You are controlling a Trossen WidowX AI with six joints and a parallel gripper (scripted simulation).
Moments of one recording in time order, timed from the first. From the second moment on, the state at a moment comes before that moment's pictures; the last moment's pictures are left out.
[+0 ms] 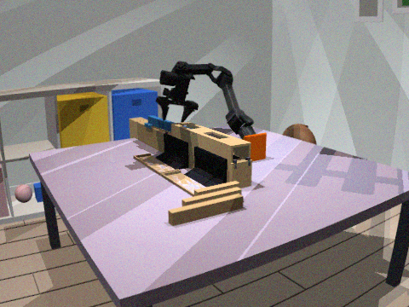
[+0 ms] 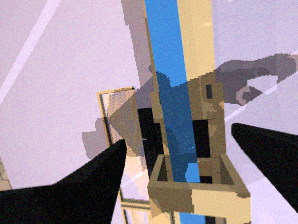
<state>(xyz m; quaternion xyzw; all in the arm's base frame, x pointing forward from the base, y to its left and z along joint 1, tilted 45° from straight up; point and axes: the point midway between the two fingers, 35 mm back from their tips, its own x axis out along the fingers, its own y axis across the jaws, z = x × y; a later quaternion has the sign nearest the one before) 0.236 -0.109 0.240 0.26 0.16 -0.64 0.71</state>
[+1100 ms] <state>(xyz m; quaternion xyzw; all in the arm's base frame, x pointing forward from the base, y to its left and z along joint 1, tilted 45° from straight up) 0.234 -0.133 0.215 0.26 0.15 -0.64 0.71</state>
